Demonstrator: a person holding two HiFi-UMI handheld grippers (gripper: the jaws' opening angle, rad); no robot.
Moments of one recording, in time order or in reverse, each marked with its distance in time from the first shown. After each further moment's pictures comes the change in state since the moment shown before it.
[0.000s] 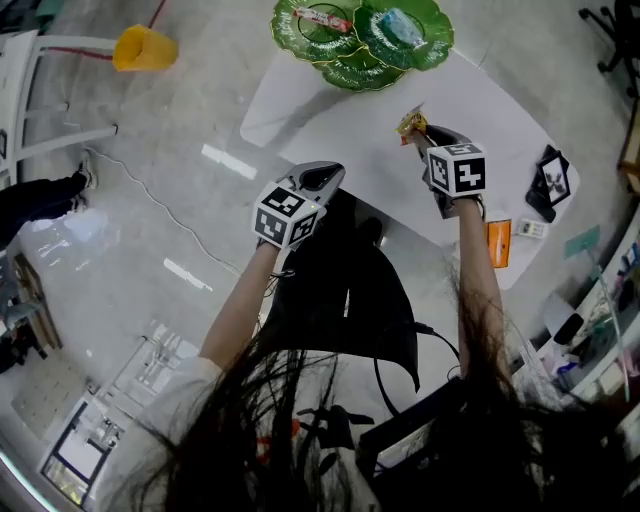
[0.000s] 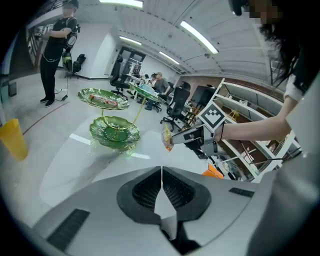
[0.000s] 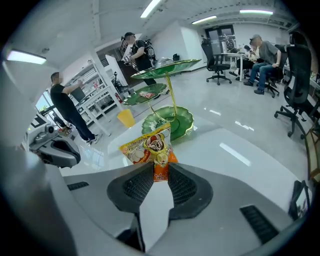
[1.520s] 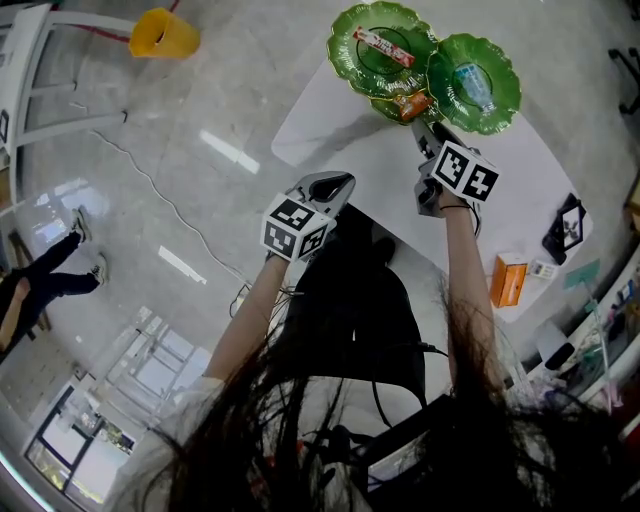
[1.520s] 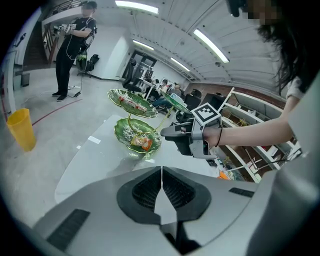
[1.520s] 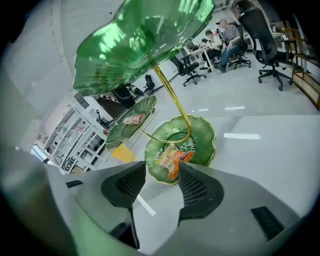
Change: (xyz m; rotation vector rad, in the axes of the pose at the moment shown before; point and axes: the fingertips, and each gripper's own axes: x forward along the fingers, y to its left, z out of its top) left arm -0.023 0.083 0.006 -0.097 -0.057 0.047; right arm 0.082 0.034 0.094 0.425 -0.234 0.020
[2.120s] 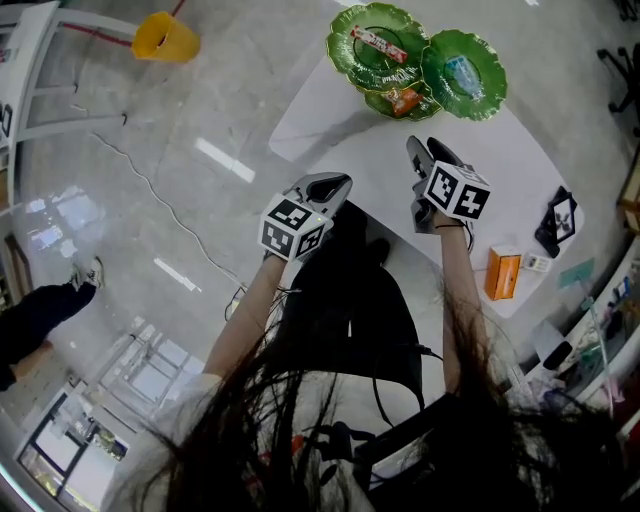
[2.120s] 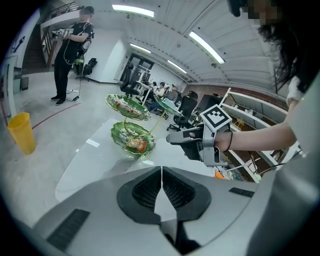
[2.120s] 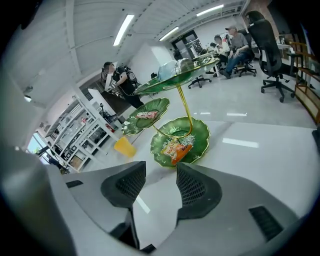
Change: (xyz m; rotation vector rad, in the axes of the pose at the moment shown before) left arm -0.018 -0.021 -0.003 0.028 -0.028 -0.001; right arm -0.046 0.015 -0.035 -0.089 0.020 0.011
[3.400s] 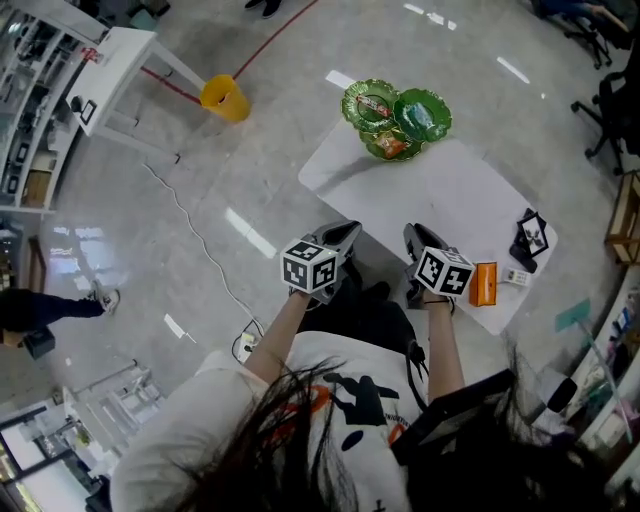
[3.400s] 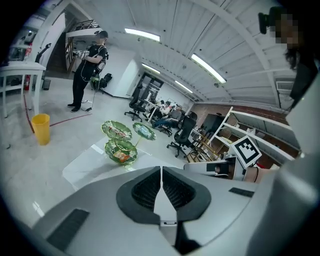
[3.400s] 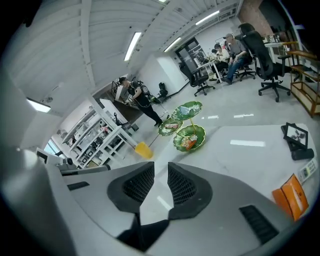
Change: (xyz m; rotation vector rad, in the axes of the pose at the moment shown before) left arm -0.111 -0.170 0.034 -0.118 -0.195 0.073; right arm -0.237 0.072 -0.063 0.013 -0.078 0.109
